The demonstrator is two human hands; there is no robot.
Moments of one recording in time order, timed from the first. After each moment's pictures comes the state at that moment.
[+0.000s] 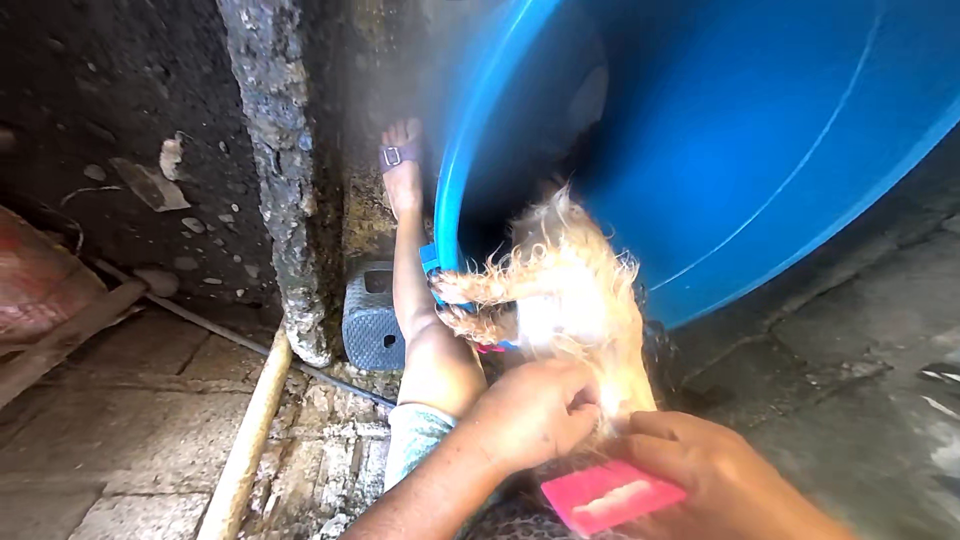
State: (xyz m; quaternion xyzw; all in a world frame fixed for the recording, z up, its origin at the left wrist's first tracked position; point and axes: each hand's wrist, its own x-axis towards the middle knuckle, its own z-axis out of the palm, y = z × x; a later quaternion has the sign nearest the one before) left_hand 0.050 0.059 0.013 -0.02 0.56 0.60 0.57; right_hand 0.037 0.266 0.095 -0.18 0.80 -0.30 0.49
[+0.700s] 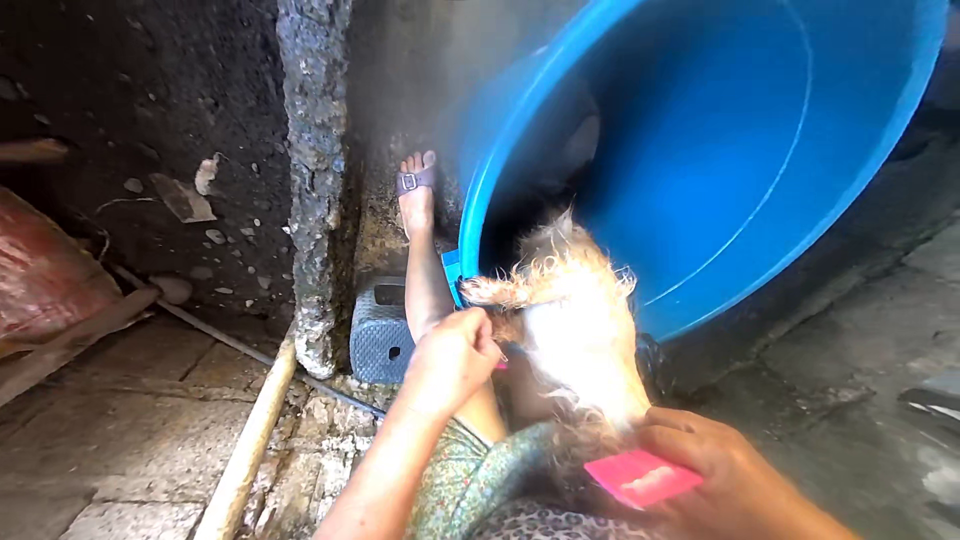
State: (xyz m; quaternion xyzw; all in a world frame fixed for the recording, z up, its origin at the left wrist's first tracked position) left_hand 0.062 -0.009 -0.012 -0.15 0.75 0.44 0.47; right_hand 0.050 0.278 0.101 -0.16 0.82 -0.31 0.45
